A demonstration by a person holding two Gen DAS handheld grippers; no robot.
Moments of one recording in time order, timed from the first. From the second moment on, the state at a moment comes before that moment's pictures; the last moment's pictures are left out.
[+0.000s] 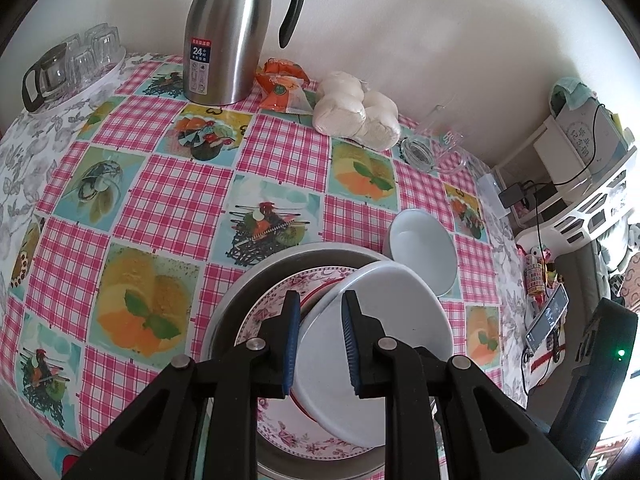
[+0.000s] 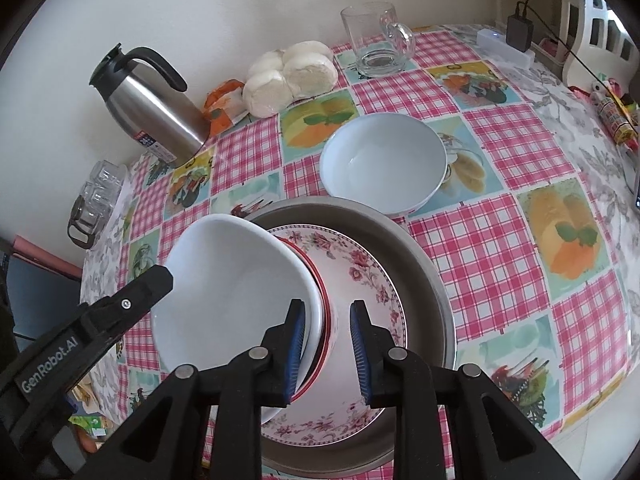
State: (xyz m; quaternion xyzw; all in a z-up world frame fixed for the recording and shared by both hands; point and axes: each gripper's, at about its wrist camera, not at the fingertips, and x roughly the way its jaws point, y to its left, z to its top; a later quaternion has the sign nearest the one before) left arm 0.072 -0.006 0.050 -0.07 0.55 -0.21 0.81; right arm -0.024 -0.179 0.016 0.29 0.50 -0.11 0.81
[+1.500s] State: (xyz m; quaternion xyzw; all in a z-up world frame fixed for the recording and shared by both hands) left arm 0.074 0.014 0.056 -0.04 0.51 -0.13 0.85; right arm -0.034 -0.181 0.047 0.27 0.43 -0.13 0.85
